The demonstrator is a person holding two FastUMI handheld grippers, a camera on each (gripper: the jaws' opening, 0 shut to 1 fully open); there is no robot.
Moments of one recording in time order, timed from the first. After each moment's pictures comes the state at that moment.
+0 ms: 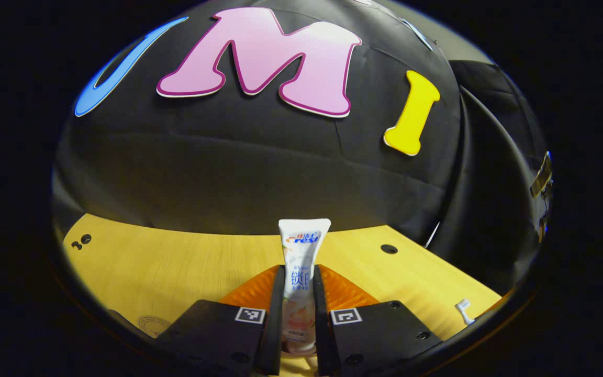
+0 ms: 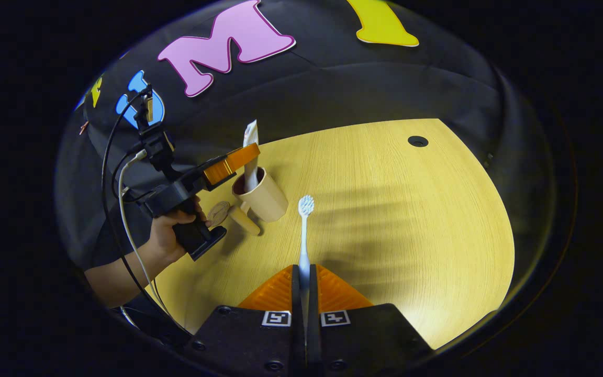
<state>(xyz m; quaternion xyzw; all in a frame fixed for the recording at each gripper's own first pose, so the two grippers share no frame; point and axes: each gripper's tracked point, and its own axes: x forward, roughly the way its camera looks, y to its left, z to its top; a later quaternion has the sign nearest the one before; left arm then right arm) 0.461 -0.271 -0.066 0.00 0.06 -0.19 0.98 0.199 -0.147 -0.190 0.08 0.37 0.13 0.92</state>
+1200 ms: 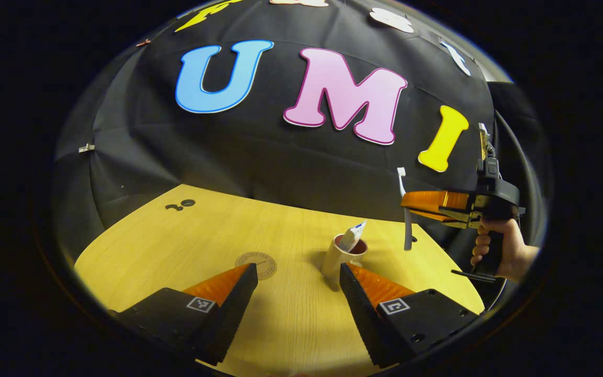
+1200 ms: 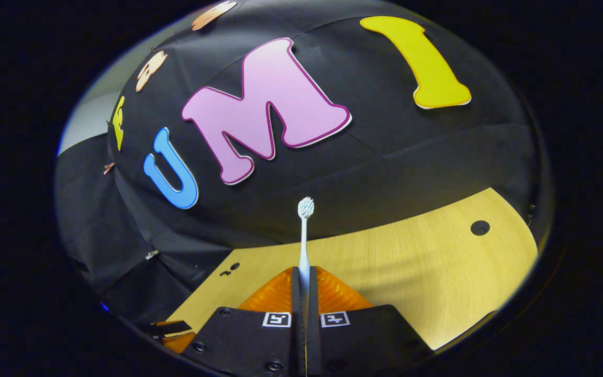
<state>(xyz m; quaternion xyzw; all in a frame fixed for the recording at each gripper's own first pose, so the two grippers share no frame) 0.234 -0.130 -0.059 -0.08 0.09 -0.02 0.99 0.353 -0.048 -0.061 0.17 0.13 0.19 0.96</state>
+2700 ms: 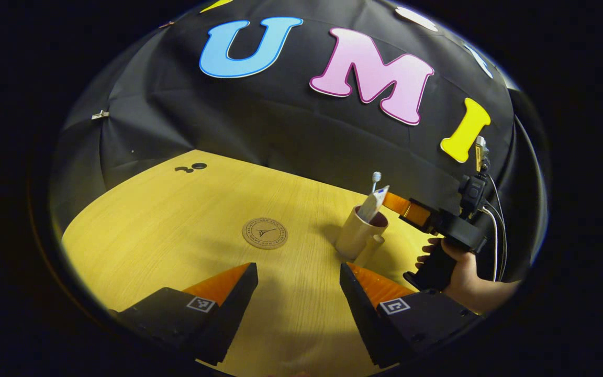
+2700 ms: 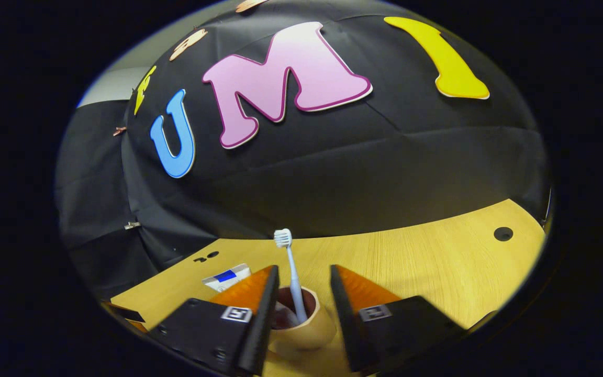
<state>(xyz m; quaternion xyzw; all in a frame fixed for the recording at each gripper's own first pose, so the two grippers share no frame) 0.246 -0.131 -0.120 -0.12 0.14 0.00 0.98 0.385 -0.032 -0.146 0.09 0.07 0.21 0.97</state>
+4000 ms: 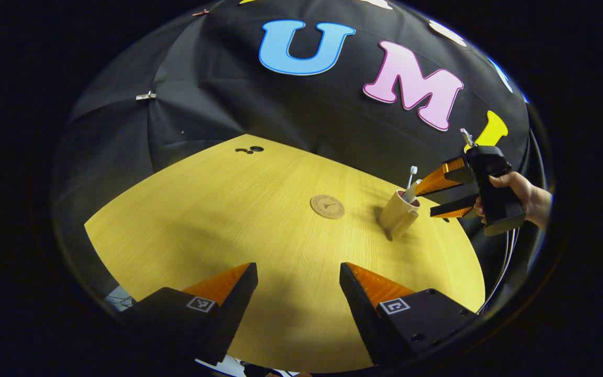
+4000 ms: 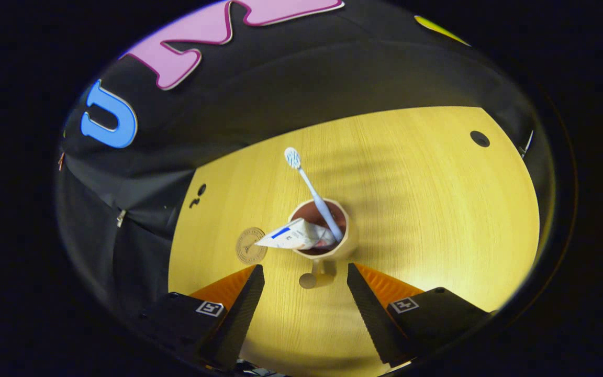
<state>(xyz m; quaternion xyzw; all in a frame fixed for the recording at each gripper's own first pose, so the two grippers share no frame) 0.119 -0.029 -0.158 -0.15 0.19 0.08 0.97 0.309 0.000 -0.191 0.11 0.48 0.10 0.87</state>
